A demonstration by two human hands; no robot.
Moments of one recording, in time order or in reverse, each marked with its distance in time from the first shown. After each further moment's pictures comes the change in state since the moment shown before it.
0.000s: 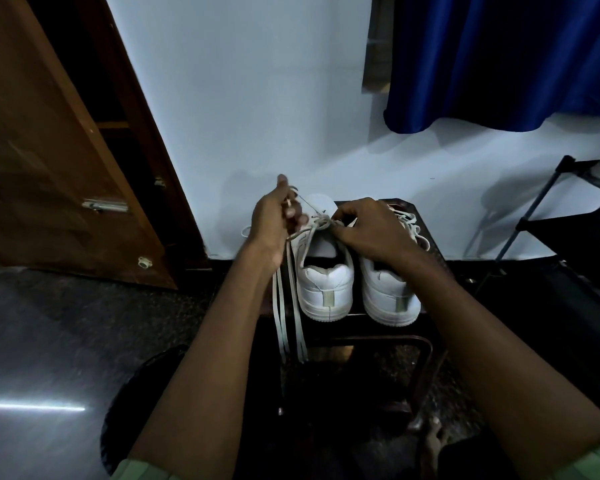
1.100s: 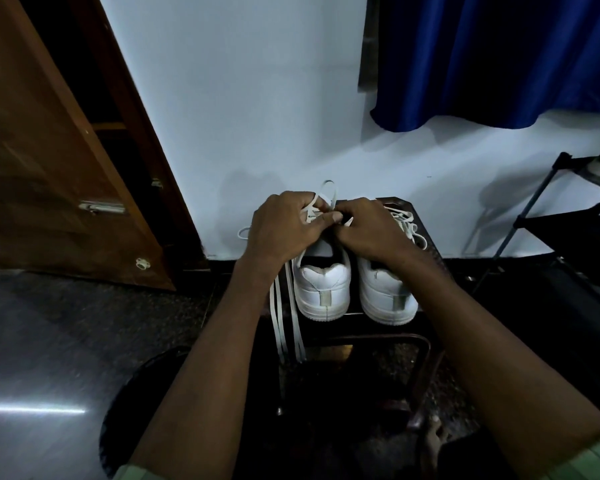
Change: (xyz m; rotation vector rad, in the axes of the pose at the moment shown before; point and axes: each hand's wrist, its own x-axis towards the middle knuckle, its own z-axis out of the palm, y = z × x) left_hand -0.011 -0.005 0.002 1.122 -0.038 0.645; right_hand -0.001 -0.003 0.000 -0.030 -0.013 -0.018
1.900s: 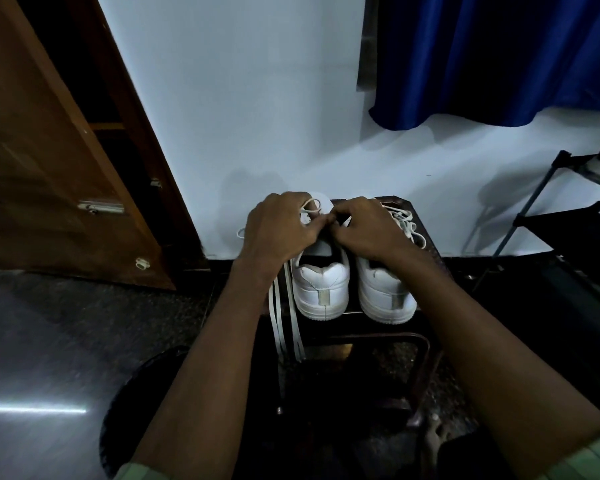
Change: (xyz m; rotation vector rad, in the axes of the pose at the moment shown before) left_hand 0.001 -0.008 0.005 0.178 0.028 0.020; right_hand 0.002 0.004 0.002 0.012 0.011 -0.003
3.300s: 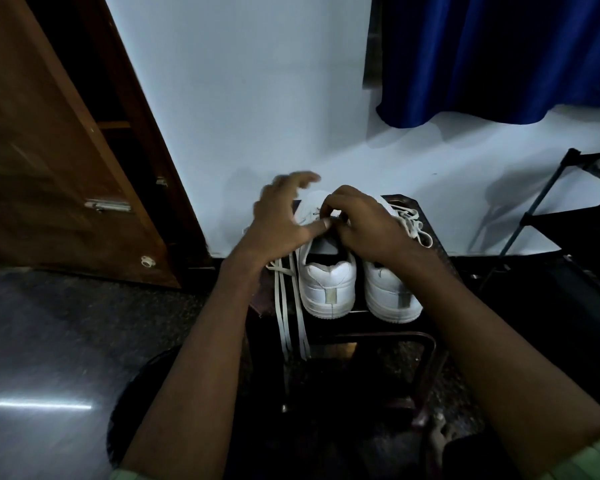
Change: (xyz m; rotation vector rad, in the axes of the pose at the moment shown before) left_hand 0.000 -0.015 -0.009 -0.341 -0.122 -0.040; right_hand -0.003 -0.007 0.001 0.000 -0.010 -0.267
